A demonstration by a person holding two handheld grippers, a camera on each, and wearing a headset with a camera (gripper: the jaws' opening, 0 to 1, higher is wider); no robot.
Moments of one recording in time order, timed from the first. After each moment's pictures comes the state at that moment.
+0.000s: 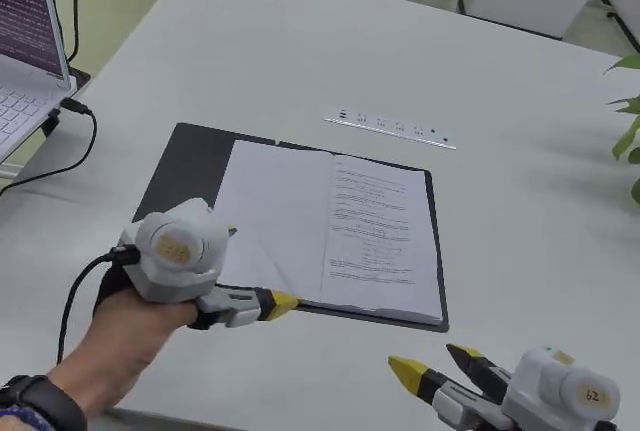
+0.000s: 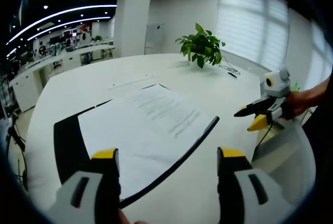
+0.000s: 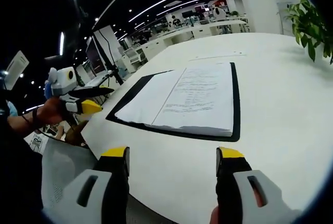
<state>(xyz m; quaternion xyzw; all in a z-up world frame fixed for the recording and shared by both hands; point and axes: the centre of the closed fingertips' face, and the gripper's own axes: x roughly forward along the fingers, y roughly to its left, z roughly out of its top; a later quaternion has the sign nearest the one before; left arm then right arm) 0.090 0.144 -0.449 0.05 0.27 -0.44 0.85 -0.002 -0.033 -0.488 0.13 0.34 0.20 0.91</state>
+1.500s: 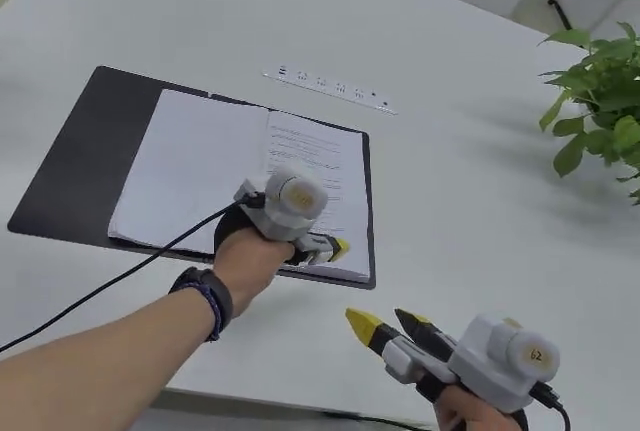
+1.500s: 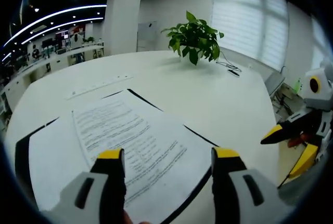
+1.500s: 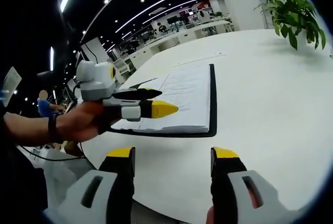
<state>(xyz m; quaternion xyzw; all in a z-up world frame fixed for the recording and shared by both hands) 0.126 -0.037 -0.511 0.06 0.27 -0.45 0.85 -0.014 -0.075 -0.487 0.17 0.32 0.15 0.92</state>
